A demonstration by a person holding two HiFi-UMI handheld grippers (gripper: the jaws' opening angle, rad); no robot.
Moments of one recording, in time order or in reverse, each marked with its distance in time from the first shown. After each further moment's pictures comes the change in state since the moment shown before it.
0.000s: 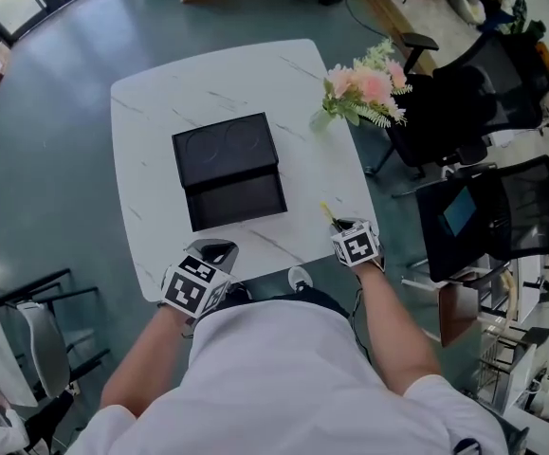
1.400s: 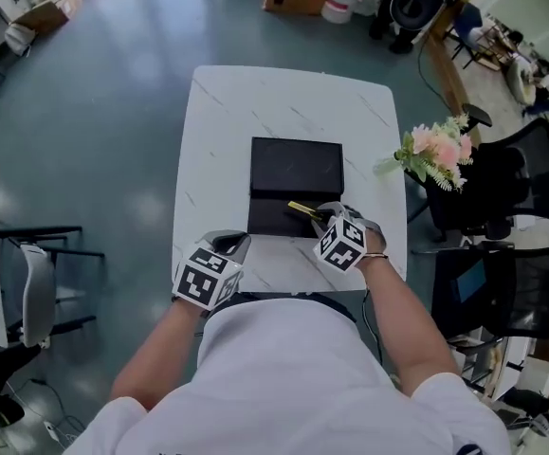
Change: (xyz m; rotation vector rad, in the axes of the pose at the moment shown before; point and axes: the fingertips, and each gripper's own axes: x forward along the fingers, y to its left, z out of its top) left arm -0.072 0.083 -0.017 -0.224 -0.215 0.206; right arm -0.003 0.164 0.186 -0.931 -0.114 0.129
